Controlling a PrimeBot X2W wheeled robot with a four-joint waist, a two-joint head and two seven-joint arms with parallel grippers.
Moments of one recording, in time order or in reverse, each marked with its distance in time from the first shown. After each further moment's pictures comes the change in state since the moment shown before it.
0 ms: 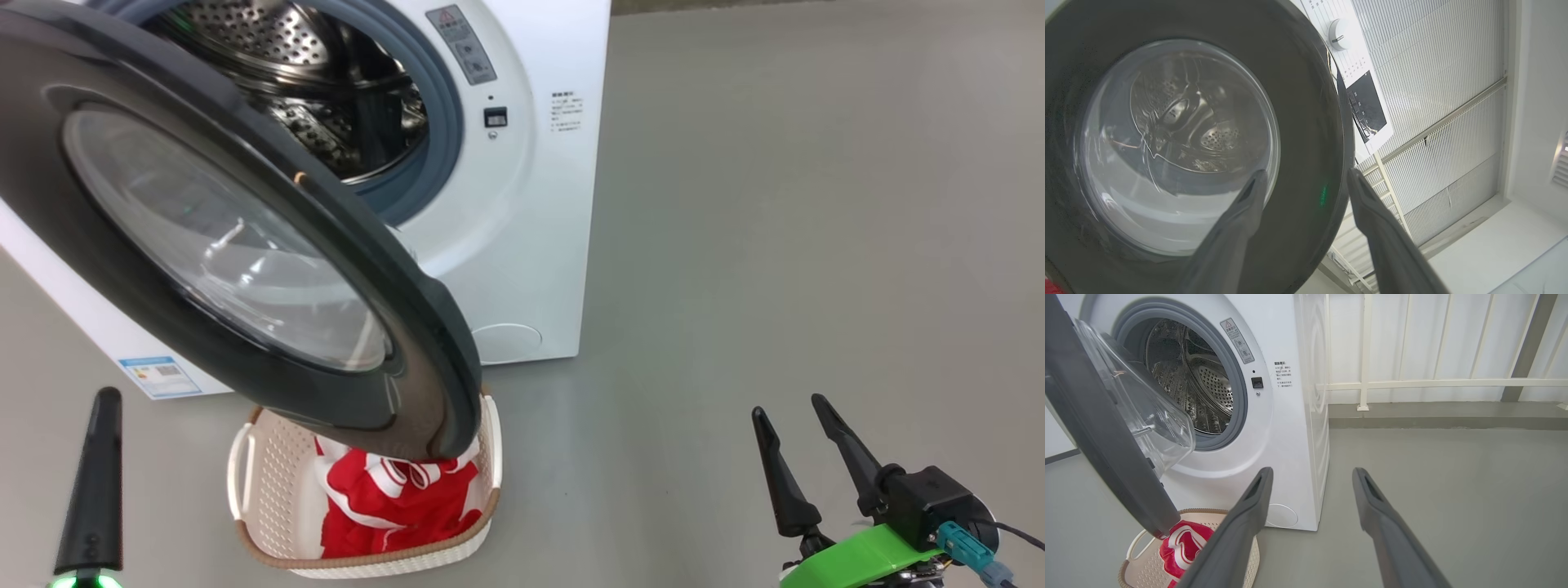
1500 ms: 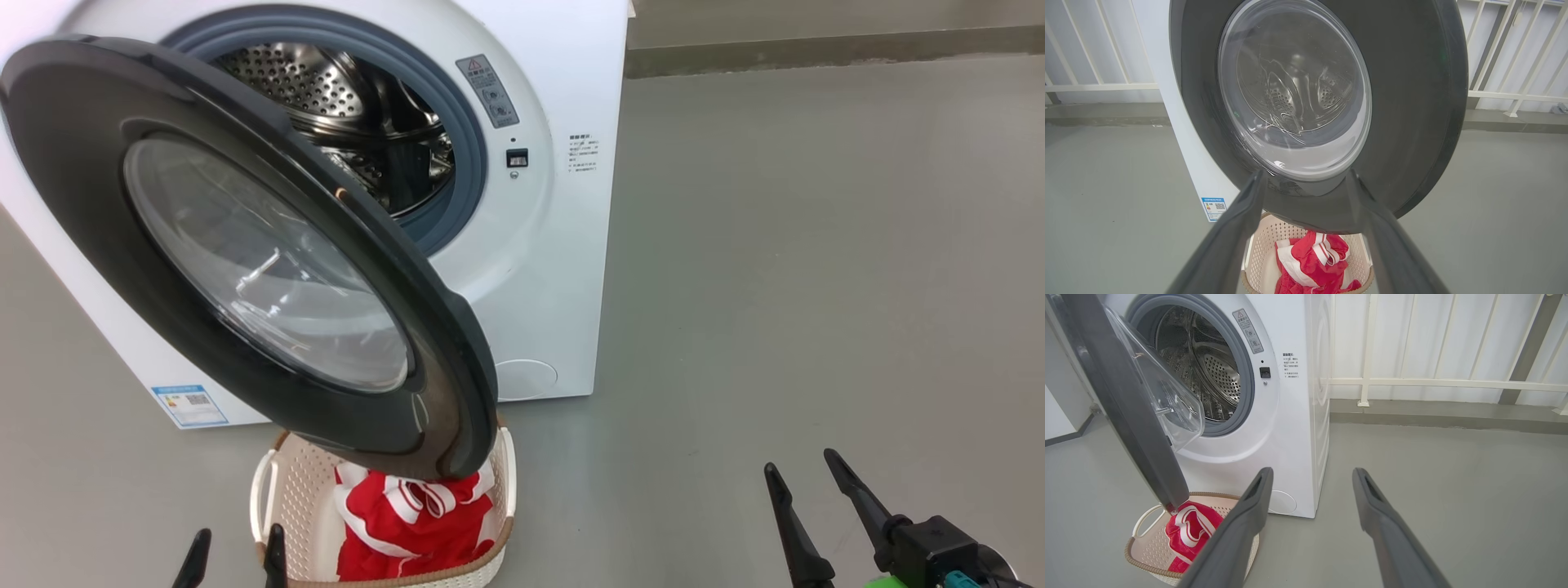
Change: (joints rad) left arm 0.145 0.103 -0.290 0.224 1.087 0.222 -0.258; right arm 0.131 0.002 -0.033 -0.070 -0.055 0.000 0.050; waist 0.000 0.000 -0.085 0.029
